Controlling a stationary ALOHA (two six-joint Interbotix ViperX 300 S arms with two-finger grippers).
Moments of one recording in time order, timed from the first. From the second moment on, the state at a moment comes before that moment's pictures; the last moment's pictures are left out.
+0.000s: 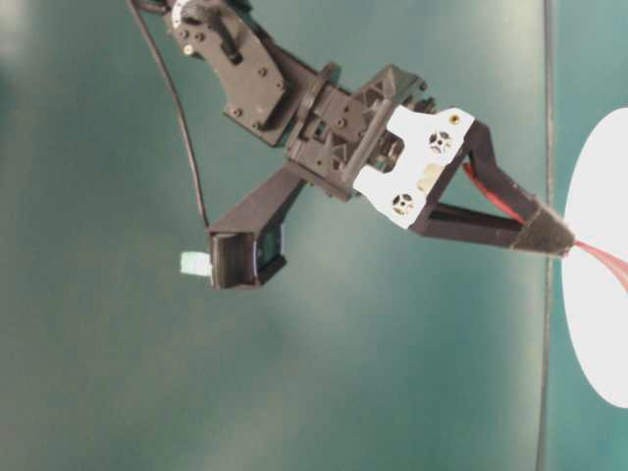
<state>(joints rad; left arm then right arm) 0.00 -0.96 1.18 0.01 -0.19 -0.02 -0.10 0.08 0.40 0.20 0.42 0.03</state>
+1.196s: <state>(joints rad) 0.00 -0.96 1.18 0.01 -0.19 -0.03 -0.10 -0.15 0.51 0.14 0.66 0.05</state>
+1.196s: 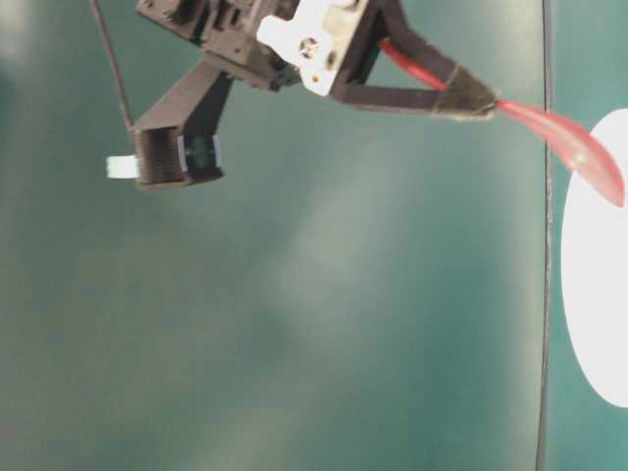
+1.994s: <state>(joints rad) 0.00 -0.96 1.18 0.01 -0.19 -0.03 -0.11 -0.01 0.53 0.14 0.47 0.05</state>
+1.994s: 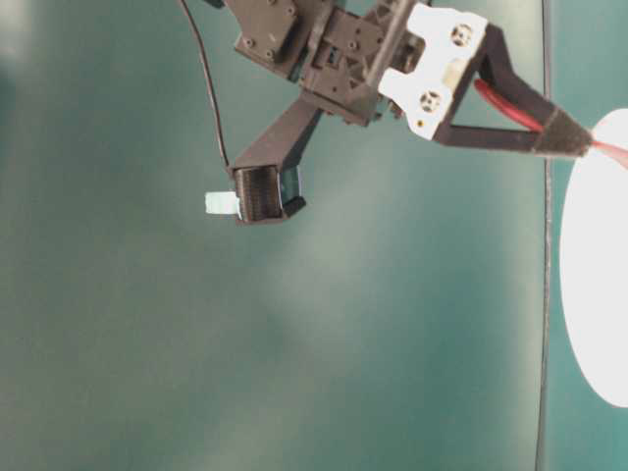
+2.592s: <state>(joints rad) 0.00 -0.96 1.18 0.01 -0.19 -0.03 -0.11 0.07 0.46 0.14 0.41 0.05</state>
